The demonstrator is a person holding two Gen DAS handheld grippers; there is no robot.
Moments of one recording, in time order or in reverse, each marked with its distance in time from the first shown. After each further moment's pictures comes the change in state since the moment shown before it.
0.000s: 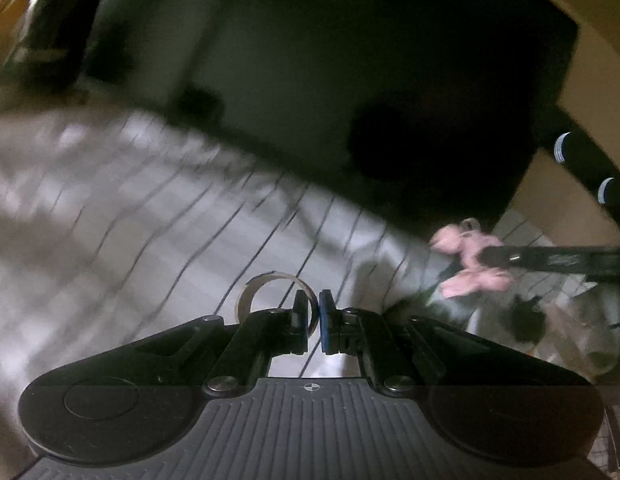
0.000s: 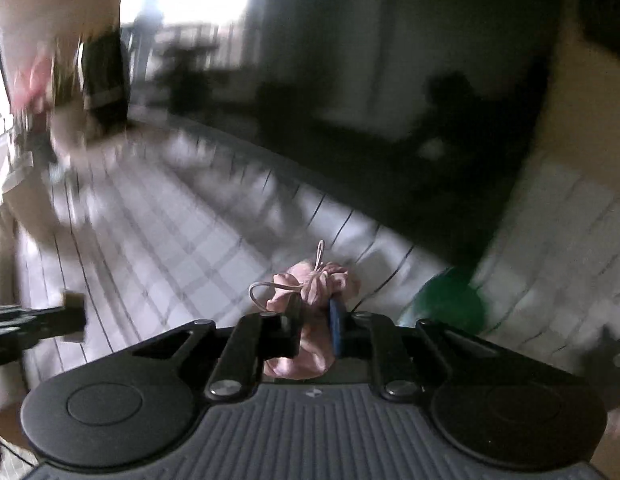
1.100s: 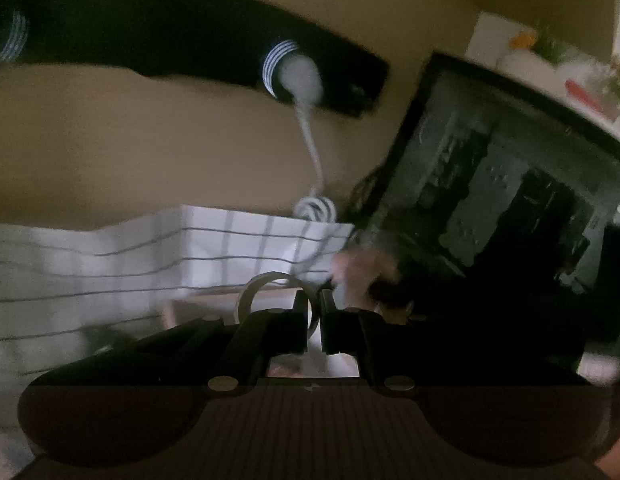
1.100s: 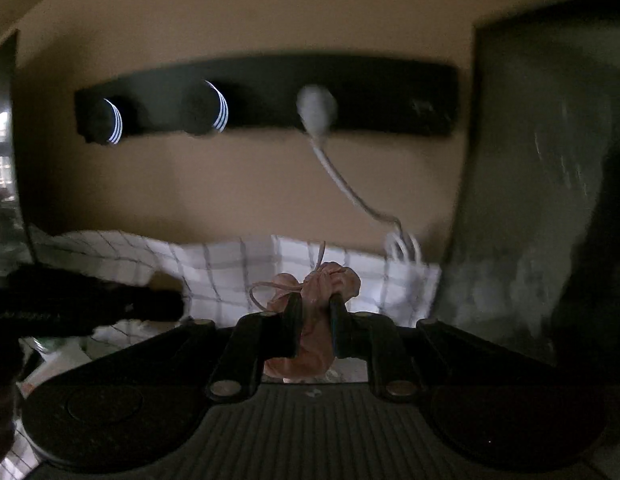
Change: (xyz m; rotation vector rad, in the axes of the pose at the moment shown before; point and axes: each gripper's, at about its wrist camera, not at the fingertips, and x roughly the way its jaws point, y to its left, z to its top) left arm 0.152 -0.482 -0.036 0.445 0.292 -0.714; right arm -0.208 -0.302 -0.129 0.354 -0.173 -0.515
